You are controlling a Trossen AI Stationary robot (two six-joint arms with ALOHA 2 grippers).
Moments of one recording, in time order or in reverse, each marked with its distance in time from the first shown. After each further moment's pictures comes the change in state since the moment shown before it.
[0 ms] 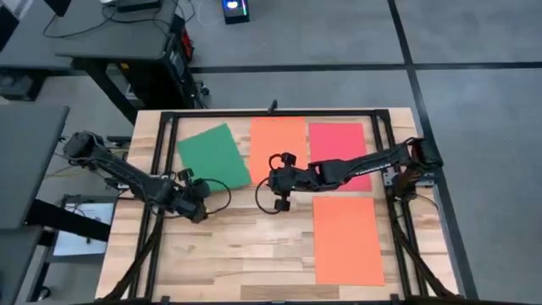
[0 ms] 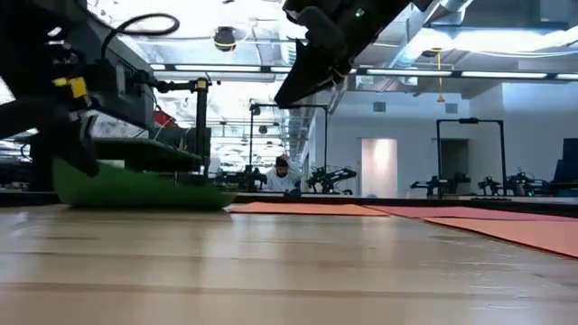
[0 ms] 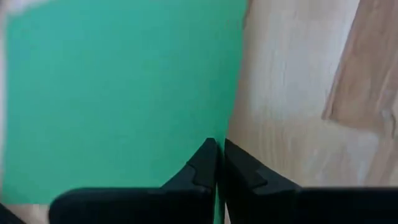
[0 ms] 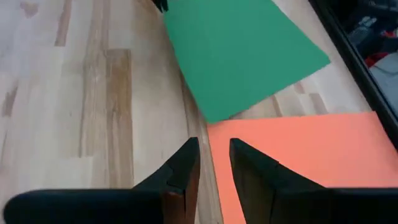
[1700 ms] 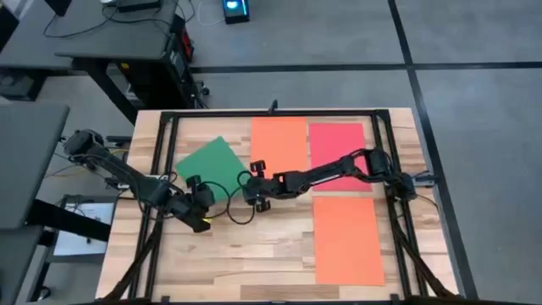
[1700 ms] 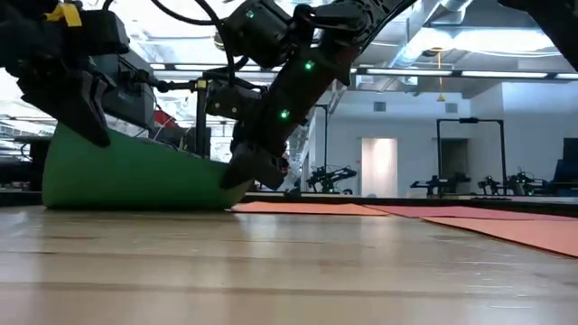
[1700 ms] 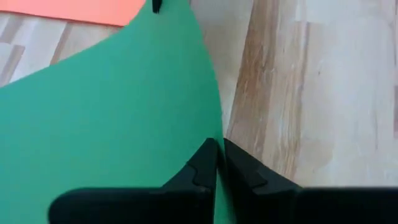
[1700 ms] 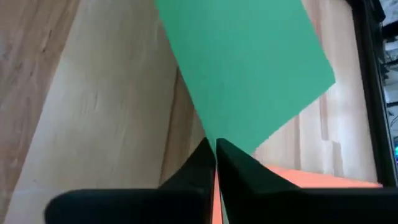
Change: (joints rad) left arm -0.070 -0.035 0.092 0.154 0.022 0.093; right arm -0.043 0.469 0.292 0.066 0.093 -0.343
